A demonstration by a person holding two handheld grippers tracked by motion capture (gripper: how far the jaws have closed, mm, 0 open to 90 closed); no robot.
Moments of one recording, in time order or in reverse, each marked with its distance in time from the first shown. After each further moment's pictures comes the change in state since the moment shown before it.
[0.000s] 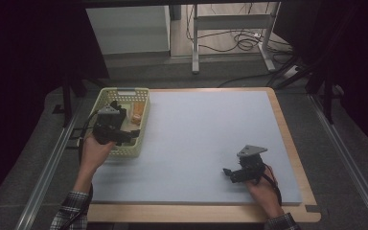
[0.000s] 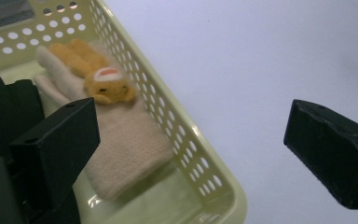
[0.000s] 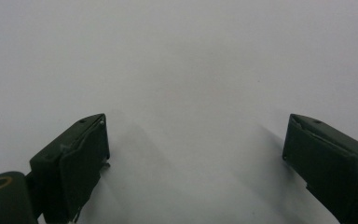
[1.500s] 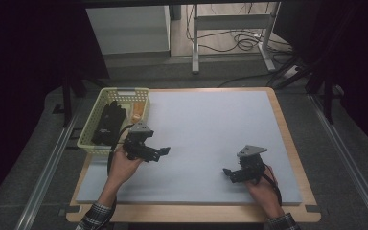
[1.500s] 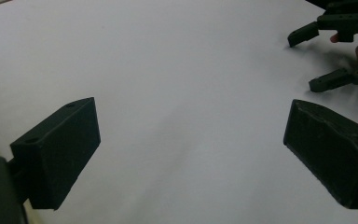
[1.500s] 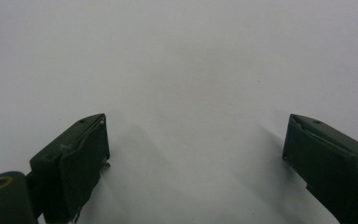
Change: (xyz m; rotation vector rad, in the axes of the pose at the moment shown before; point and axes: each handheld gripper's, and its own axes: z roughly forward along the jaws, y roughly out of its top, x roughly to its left) left arm -0.083 -0.008 0.043 -0.037 -0.183 0.124; right arm 0.000 0.000 0.000 0.001 -0.001 -0.002
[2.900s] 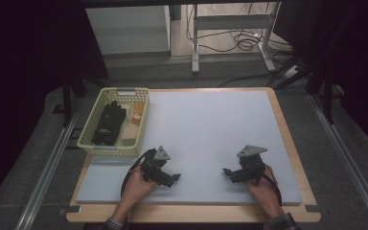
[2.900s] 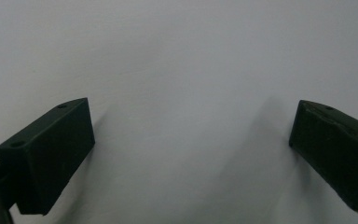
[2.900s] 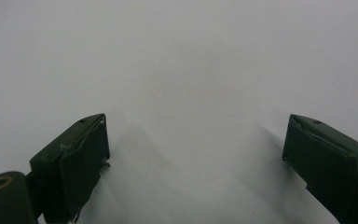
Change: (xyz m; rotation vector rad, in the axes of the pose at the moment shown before) left arm -0.035 -0.061 0.066 0.184 0.030 0.108; right arm 0.000 0.000 0.000 -0.001 -0.002 0.001
